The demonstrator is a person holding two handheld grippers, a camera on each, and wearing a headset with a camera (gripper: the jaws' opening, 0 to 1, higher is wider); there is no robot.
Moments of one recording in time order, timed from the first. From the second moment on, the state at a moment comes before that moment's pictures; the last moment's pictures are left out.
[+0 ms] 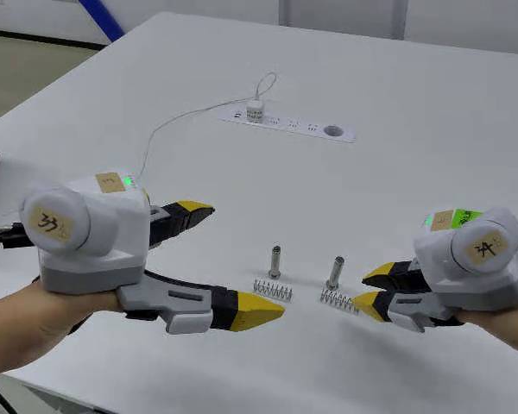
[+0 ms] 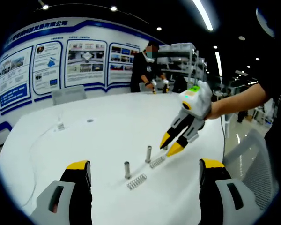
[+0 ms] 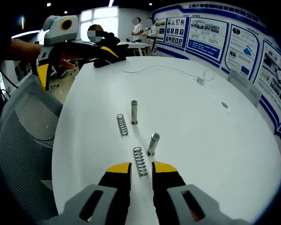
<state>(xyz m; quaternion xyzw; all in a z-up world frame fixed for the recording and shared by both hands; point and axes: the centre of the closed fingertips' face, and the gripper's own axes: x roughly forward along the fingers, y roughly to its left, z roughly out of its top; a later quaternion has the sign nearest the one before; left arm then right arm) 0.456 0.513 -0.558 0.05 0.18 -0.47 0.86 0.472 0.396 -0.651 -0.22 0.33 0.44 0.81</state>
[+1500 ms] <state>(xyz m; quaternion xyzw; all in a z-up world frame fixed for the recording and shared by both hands) 0.454 0.500 -0.568 0.05 0.18 -0.49 0.85 0.467 0.400 -0.678 -0.26 0.35 0.46 0.77</state>
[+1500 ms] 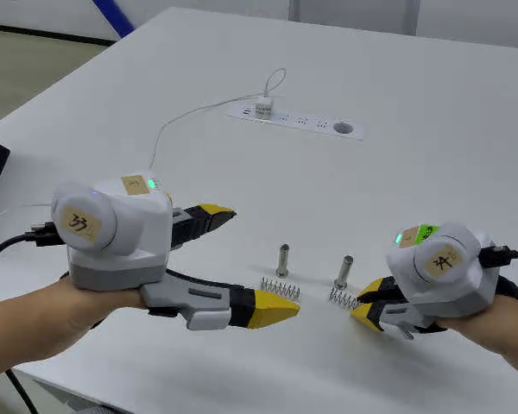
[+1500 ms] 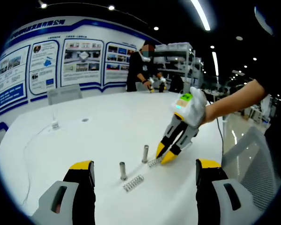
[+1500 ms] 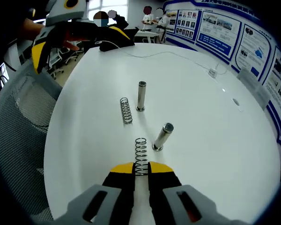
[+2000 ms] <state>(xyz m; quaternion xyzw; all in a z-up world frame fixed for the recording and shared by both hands) 0.432 0.470 -0.561 0.05 0.18 -0.54 0.82 0.450 0.404 -0.620 -0.28 0.30 0.51 0.75</state>
